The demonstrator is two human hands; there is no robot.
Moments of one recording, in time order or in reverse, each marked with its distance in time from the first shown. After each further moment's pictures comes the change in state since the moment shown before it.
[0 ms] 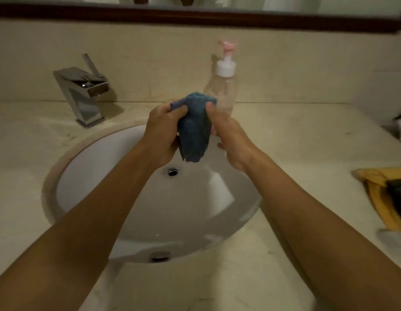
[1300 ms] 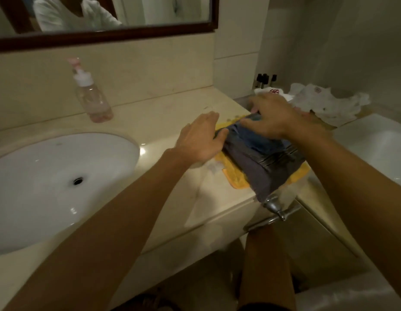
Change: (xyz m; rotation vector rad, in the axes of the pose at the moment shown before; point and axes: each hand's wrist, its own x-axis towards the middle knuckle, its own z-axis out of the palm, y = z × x) left_hand -0.140 -0.063 0.291 1.269 -0.601 0.528; right_hand -0.244 -0.030 -0.324 -1.356 0.369 0.069
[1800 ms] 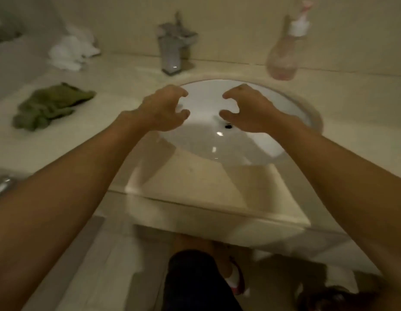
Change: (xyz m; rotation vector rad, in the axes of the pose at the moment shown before) left_hand -0.284 -0.312 -0.180 0.275 0.077 -0.642; right_hand 0.042 -0.419 0.128 0.219 -0.227 -0.605
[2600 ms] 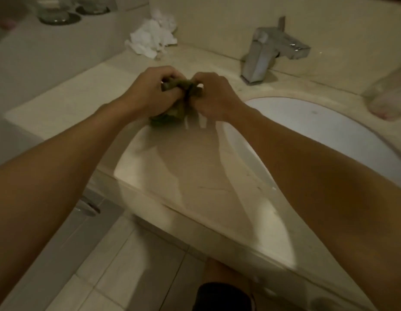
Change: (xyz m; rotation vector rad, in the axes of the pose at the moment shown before) left_hand -0.045 -0.173 -0.055 -0.408 0.298 -0.205; right_hand 0.139 -0.223 0.068 0.288 -0.013 -0.375
